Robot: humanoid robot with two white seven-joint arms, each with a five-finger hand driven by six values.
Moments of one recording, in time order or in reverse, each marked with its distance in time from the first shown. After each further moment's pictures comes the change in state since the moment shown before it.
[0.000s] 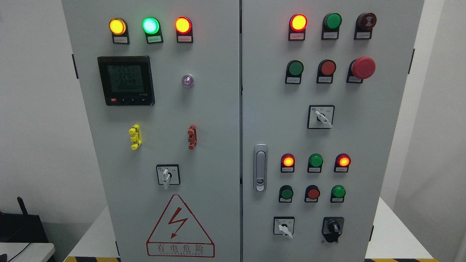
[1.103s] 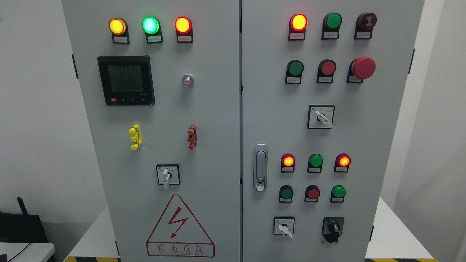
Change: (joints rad) left arm 0.019 0.000 0.135 -0.730 0.075 -0.029 -0.229; right arm 0.000 0.000 0.000 0.000 0.000 0.000 0.000
